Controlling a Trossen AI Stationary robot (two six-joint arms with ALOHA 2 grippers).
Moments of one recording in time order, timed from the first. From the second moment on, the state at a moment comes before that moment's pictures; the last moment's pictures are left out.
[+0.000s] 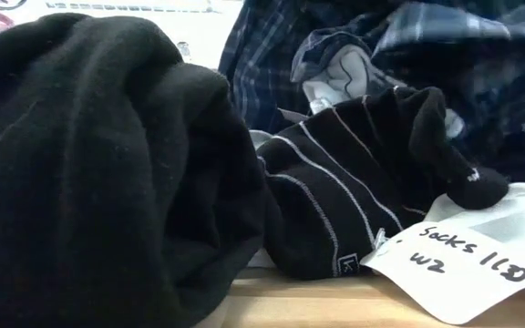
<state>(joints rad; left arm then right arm) -0.52 0.09 0.01 0.07 0.21 -0.12 0.49 1.56 1.54 -0.93 0.78 0.15</state>
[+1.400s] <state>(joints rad) -0.52 0.09 0.01 0.07 0.21 -0.12 -0.28 1.56 1.86 -1.13 0.74 0.06</state>
